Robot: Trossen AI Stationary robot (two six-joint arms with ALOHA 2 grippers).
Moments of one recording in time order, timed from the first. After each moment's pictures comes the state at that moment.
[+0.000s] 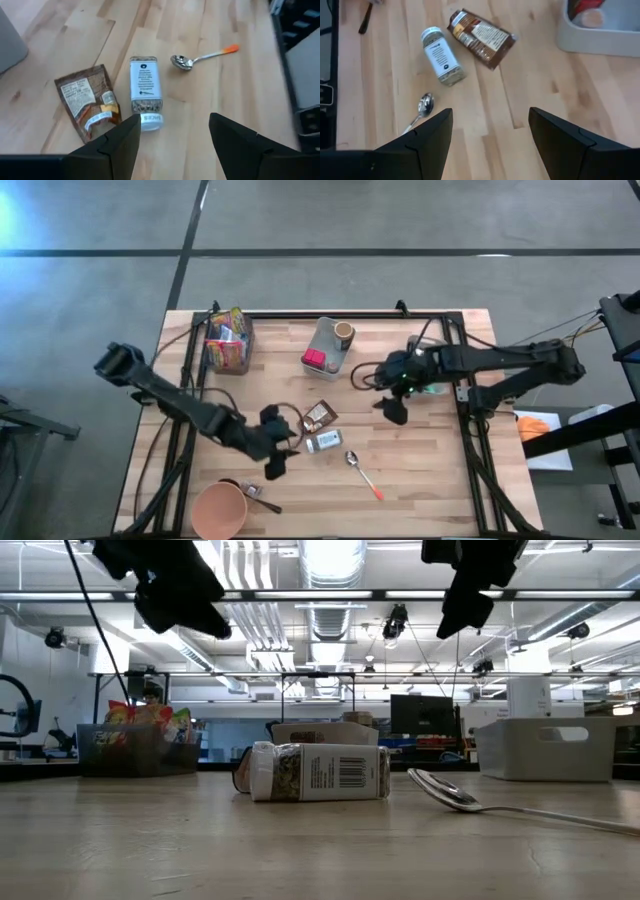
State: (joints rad) left arm -0.49 1.44 0.91 -0.27 -0.37 -0.58; right arm 0.00 1.26 1.08 -0.76 -0.08 0.31
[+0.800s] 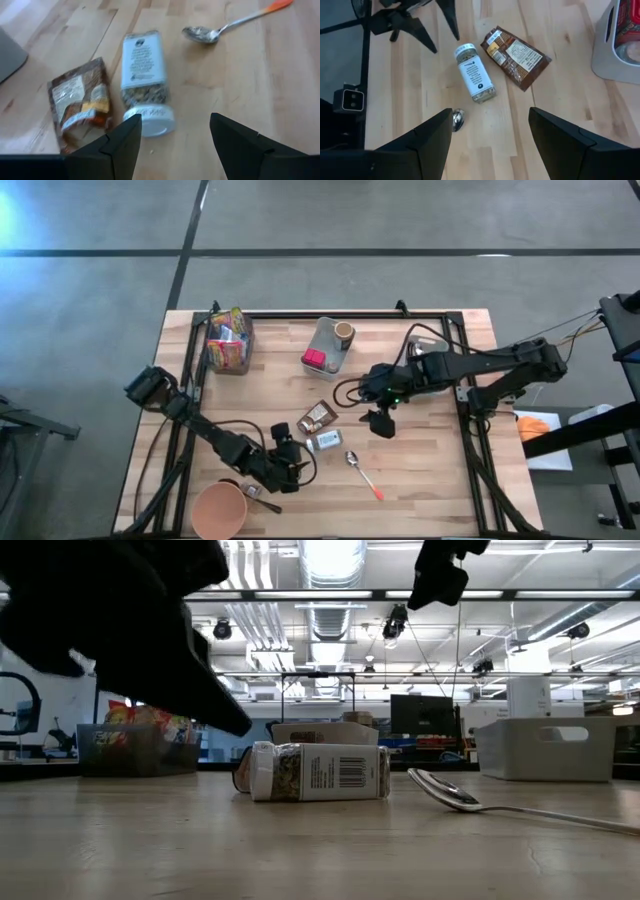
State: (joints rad) left arm -0.59 1.80 0.89 -0.01 -0.63 -0.50; right arm 0.11 1.42 1.27 -0.78 -0.08 0.35
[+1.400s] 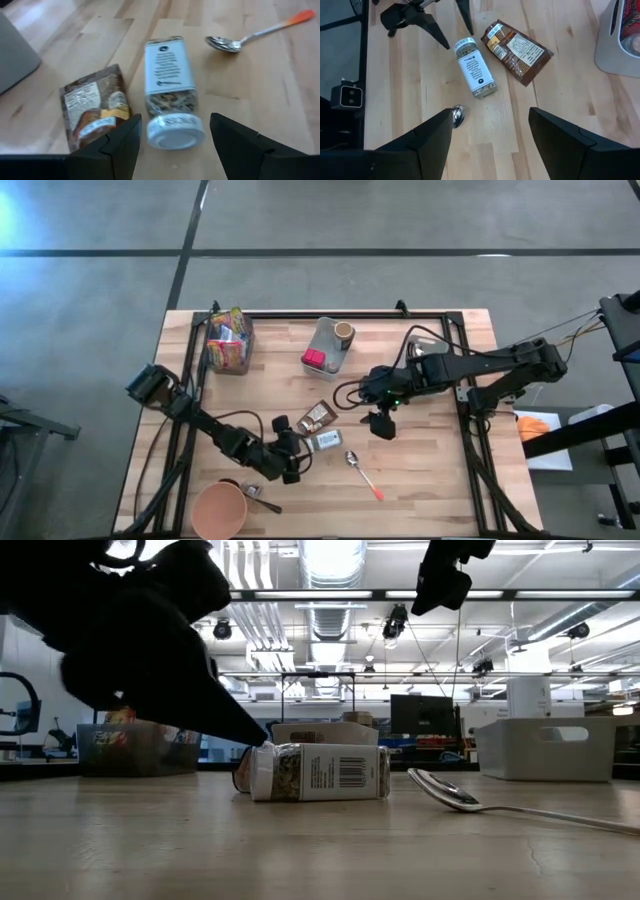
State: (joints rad) left arm -0.54 1.80 0.76 0.24 -0.65 -0.42; right arm 0.12 1.42 1.25 -0.77 -0.08 0.36
